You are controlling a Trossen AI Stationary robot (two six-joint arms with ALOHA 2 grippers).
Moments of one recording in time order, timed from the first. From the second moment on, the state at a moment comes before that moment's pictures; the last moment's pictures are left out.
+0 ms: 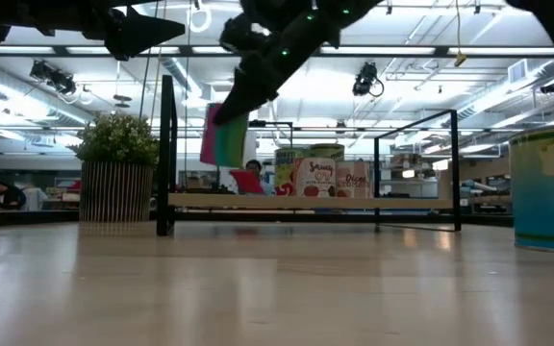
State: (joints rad) left arm -0.44 0.99 0.30 0.80 -0.68 0.10; right arm -0.16 2.00 1.67 -0.40 -0.02 -0.38
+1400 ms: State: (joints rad) left arm -0.44 0.99 0.30 0.78 -0.68 0.11; right arm -0.21 2.12 2.05 -0.90 0.03 -0.42
